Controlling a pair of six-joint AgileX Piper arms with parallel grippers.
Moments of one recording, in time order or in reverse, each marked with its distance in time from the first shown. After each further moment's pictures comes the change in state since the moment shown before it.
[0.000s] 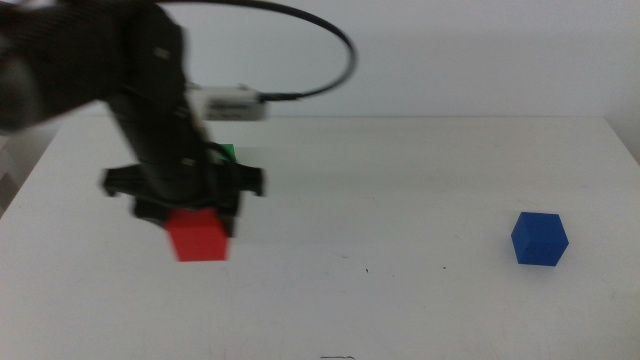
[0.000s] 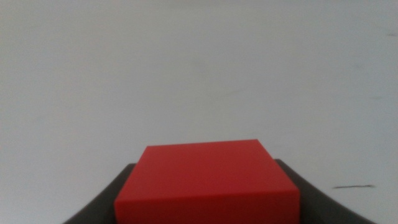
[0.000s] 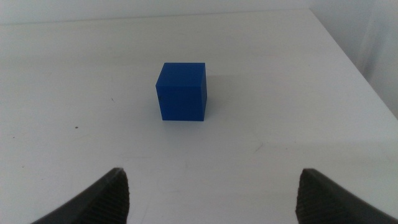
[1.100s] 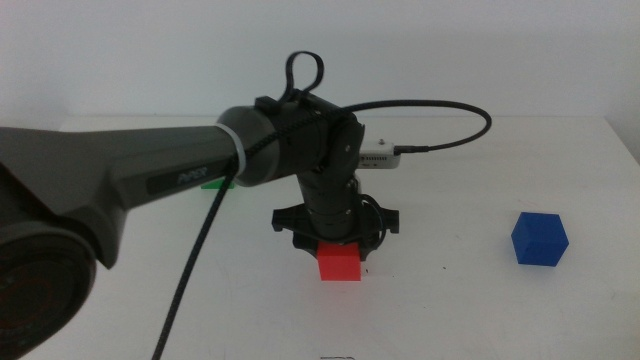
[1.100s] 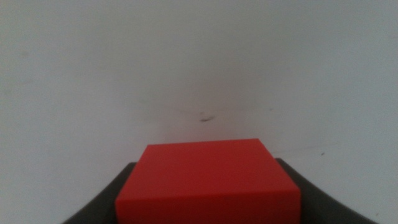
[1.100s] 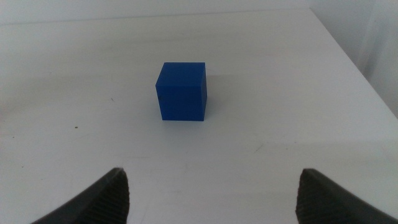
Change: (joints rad) left arm -0.249 0.413 -0.217 -0.036 -0.285 -0.148; right arm -0.001 0.000 0.000 -0.001 0.000 0.000
